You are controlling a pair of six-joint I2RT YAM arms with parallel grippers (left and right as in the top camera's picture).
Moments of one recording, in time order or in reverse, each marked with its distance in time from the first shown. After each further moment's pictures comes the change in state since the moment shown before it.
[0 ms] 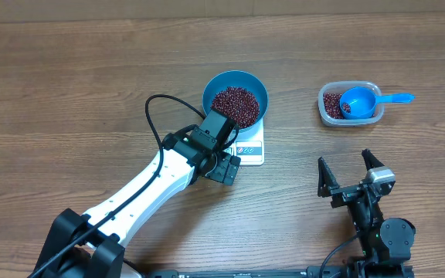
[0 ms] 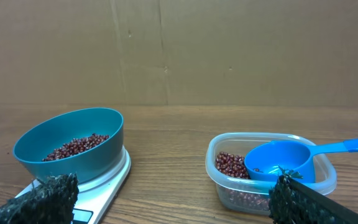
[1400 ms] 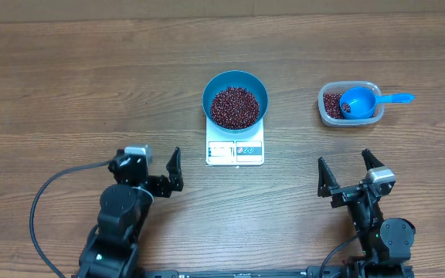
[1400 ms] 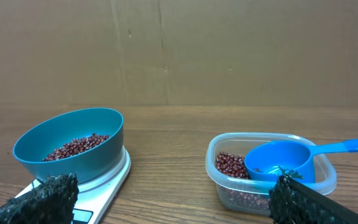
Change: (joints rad) left arm 0.329 -1.043 -0.766 0.710 -0.024 0.026; right arm 0.000 0.000 0.000 0.000 0.000 0.000
